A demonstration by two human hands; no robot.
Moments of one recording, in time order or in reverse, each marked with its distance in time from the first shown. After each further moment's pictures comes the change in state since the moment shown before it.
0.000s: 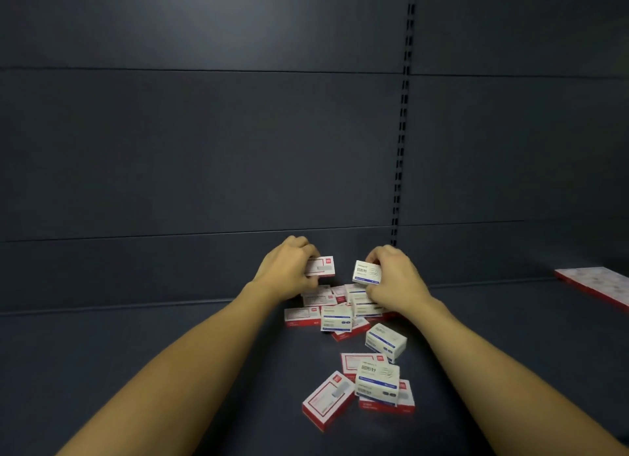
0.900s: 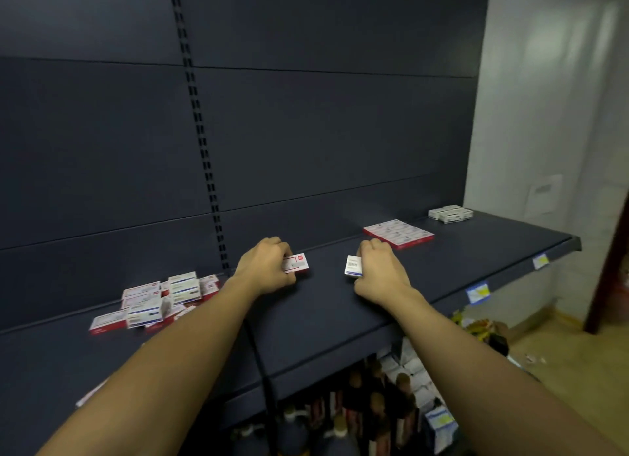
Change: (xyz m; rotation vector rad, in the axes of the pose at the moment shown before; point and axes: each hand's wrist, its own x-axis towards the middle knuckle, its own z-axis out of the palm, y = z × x) left_hand 0.058 0.285 0.055 -0.154 -0.172 0.132; right_hand -0.165 0.190 -0.178 -0.312 0.052 0.371
